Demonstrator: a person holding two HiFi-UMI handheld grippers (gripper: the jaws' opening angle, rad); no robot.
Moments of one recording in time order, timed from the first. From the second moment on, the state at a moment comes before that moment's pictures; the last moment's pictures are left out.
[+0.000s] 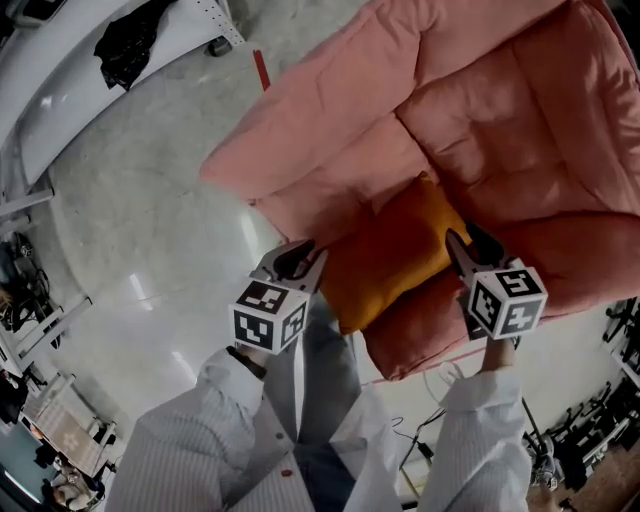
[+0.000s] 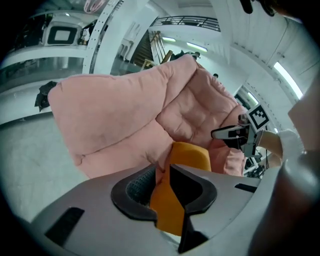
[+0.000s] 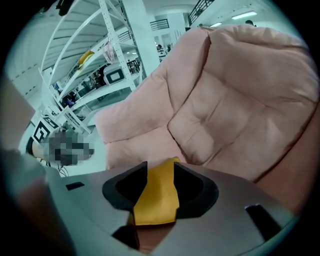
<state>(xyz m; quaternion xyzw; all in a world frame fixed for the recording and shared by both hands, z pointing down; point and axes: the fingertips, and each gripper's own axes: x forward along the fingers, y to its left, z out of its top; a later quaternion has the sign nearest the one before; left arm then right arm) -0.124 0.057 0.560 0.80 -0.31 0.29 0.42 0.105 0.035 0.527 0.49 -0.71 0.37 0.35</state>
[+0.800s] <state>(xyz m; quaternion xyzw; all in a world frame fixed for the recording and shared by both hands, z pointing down) -0.147 0.128 0.643 0.74 -0.26 0.37 0.50 0.159 0.073 0.605 0.48 -0.64 0.43 0.42</state>
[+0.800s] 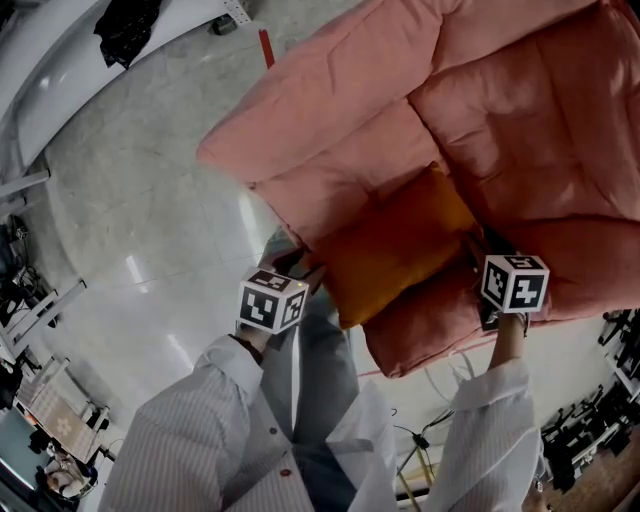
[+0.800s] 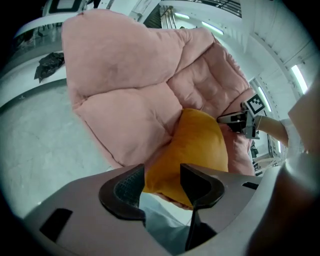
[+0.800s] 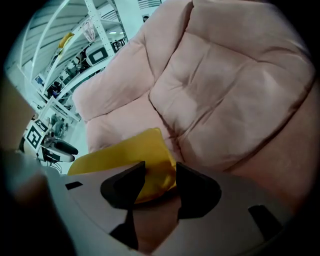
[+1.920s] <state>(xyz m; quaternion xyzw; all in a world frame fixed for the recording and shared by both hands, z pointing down) -0.114 0.161 0.660 0.71 -0.21 0.40 0.54 0.153 0.096 0.640 0.42 -0.61 0.49 0.46</state>
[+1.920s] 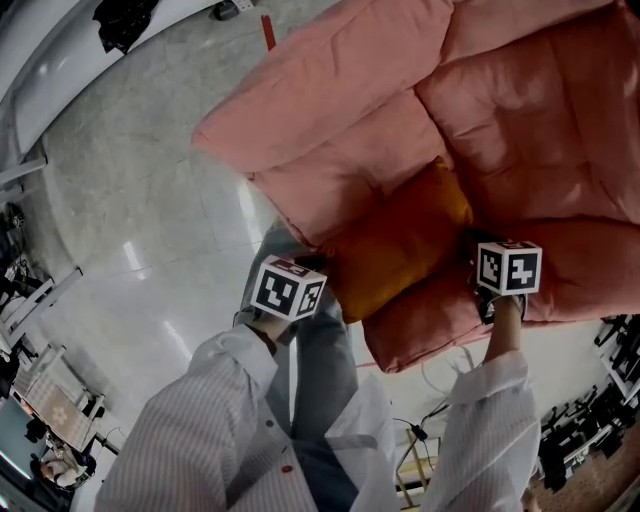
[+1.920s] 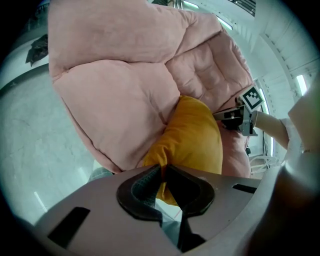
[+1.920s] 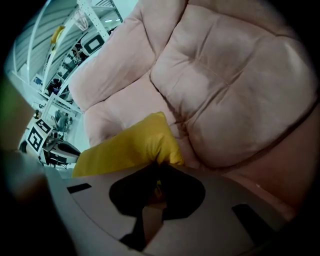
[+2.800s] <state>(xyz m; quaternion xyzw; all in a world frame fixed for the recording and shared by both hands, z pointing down) -0.133 0.098 0.619 0.74 -0.25 0.41 0.48 0.143 0.076 0.584 0.48 -0.64 0.47 0.37</state>
